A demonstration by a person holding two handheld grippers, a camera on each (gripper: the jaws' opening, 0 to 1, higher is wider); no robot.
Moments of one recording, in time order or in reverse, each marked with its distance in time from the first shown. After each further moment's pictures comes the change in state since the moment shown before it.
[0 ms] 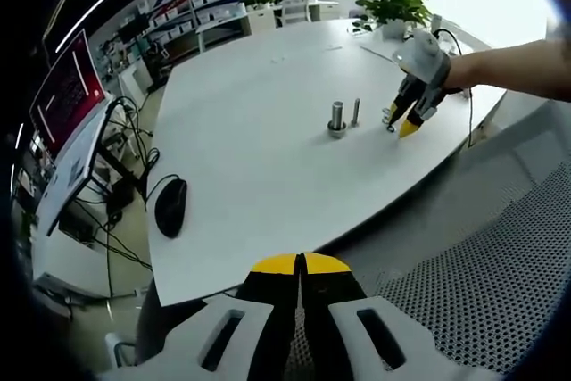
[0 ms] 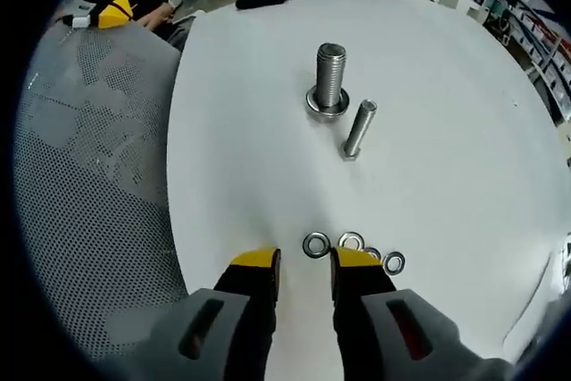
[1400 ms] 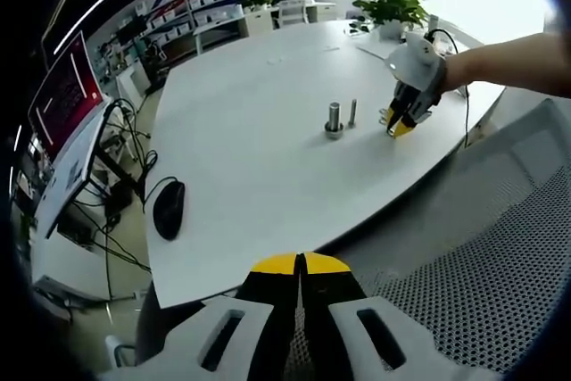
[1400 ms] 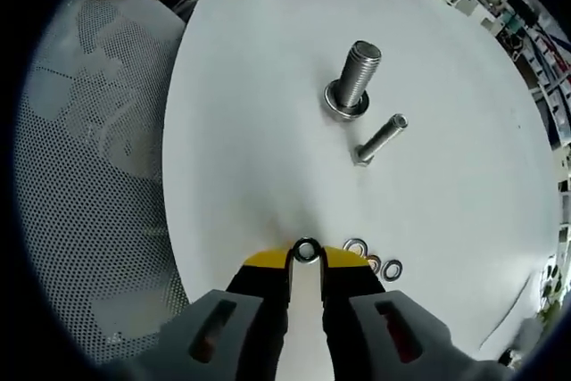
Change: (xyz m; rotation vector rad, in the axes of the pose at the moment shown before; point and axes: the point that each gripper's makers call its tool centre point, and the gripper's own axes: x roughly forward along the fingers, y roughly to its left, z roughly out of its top) left arm 0.000 -0.002 0.001 0.007 -0.005 -0.010; right arm 0.002 0.000 0.002 -0.052 0.072 -0.048
